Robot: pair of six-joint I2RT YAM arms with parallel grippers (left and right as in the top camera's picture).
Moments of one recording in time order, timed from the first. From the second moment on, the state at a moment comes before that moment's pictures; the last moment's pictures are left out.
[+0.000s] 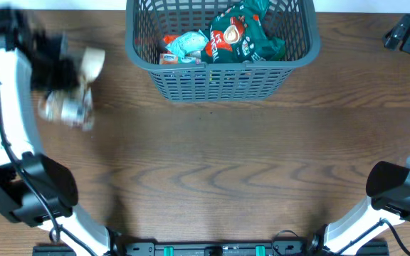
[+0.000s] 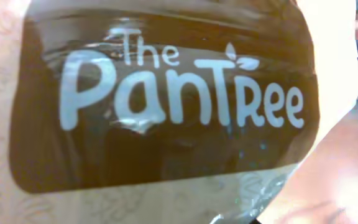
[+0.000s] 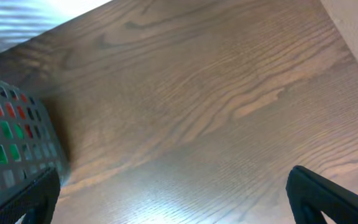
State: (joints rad) left arm 0.24 1.90 2.01 -1.38 0.21 0.17; right arm -0.38 1.94 2.35 -1.41 -0.01 0.10
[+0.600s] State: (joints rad) left arm -0.34 1.93 2.42 -1.19 0.17 0.84; right arm -0.38 1.94 2.35 -1.42 -0.01 0.10
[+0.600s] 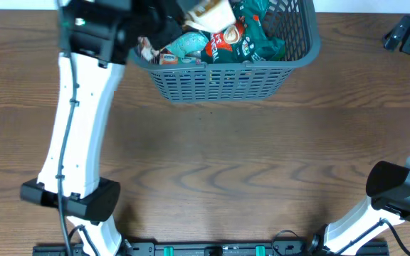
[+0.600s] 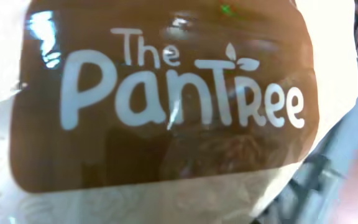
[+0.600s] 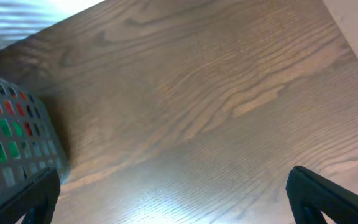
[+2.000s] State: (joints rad) left arm -0.30 2.09 2.42 -1.28 0.01 0.56; right arm -0.31 1.94 2.35 -1.19 0.01 0.03
